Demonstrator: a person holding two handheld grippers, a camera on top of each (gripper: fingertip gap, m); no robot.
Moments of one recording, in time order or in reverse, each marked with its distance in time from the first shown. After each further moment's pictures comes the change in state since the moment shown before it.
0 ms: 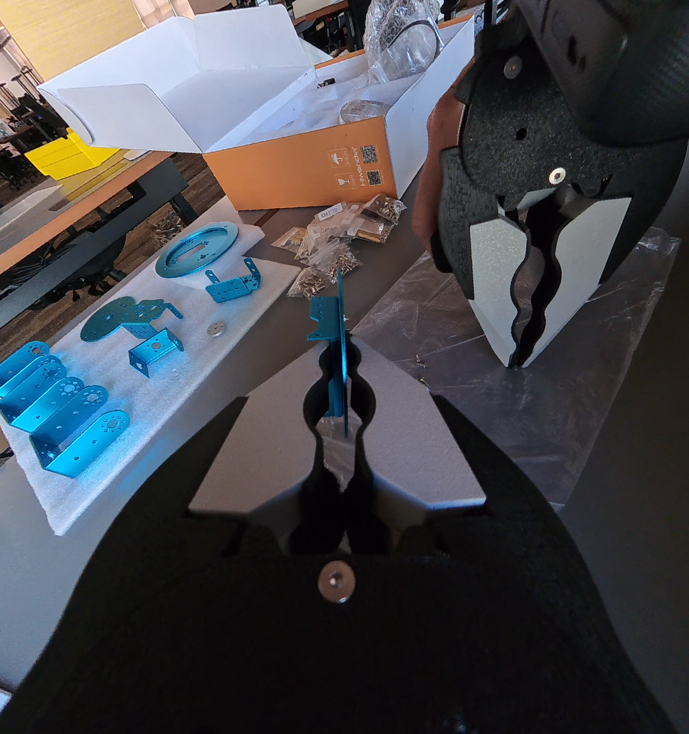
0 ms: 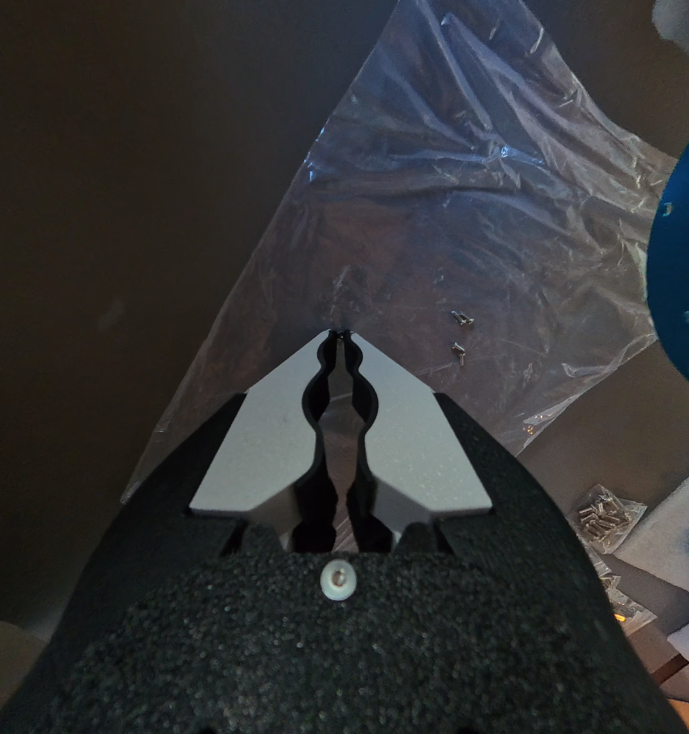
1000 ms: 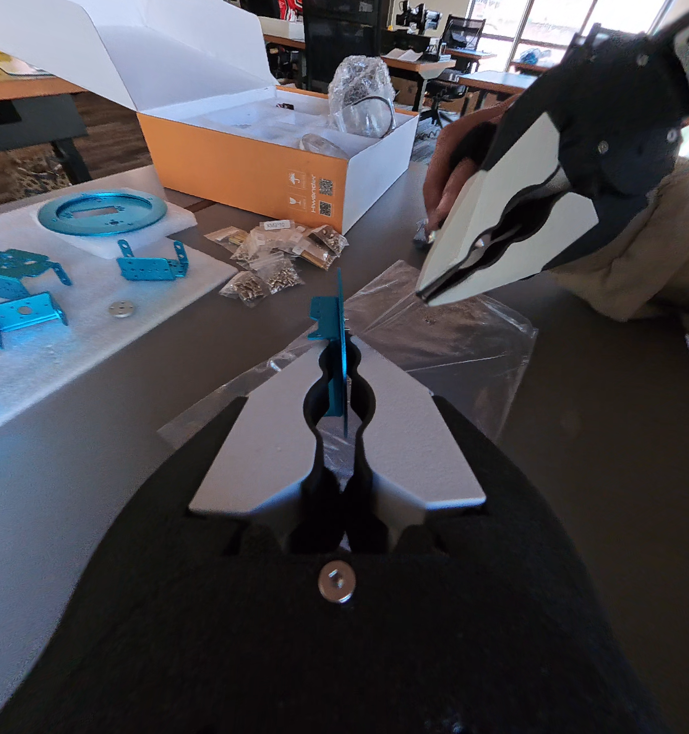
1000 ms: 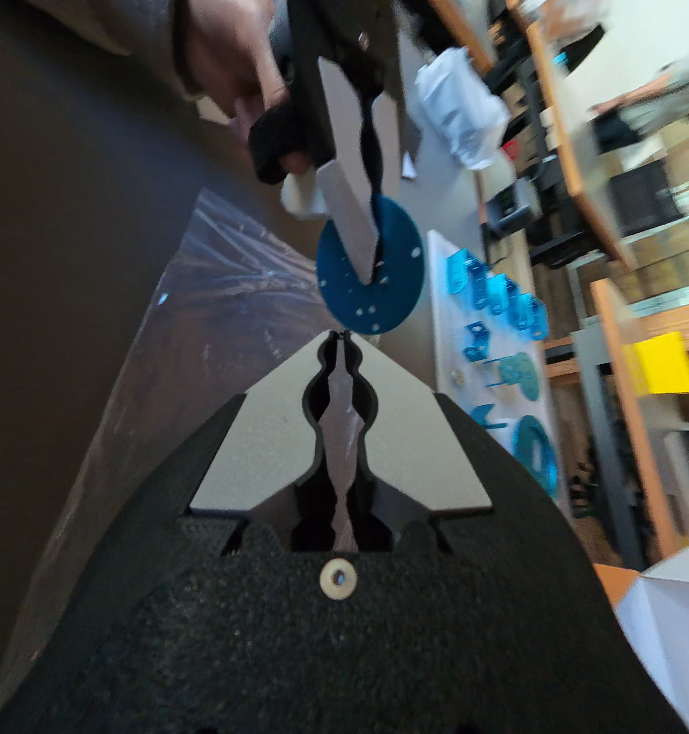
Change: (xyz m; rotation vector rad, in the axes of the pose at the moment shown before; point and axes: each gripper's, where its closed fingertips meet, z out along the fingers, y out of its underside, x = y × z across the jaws) left arm 0.013 -0.010 -0.002 0.078 0.197 -0.339; right arm 0.043 -0.026 -0.092 0.454 0.740 0.055
